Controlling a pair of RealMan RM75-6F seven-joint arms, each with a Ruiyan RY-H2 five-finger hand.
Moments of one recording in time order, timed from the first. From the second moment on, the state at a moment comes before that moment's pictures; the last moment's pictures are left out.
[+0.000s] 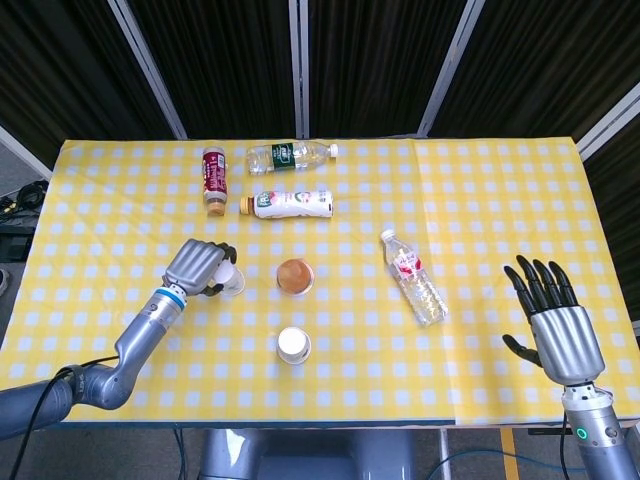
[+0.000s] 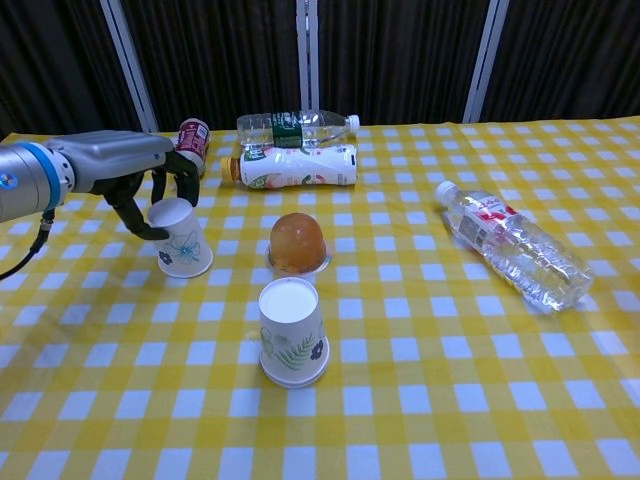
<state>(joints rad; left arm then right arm) -0.78 -1.47 -0.18 -1.43 1.05 0.83 0.42 0.23 -1.14 0.01 -1.65 -1.59 1.59 -0.20</state>
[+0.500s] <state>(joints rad) -0.76 -1.33 -0.20 -1.68 1.18 0.93 0.33 0.22 -1.14 0.03 -1.66 -1.60 1.57 -0.20</state>
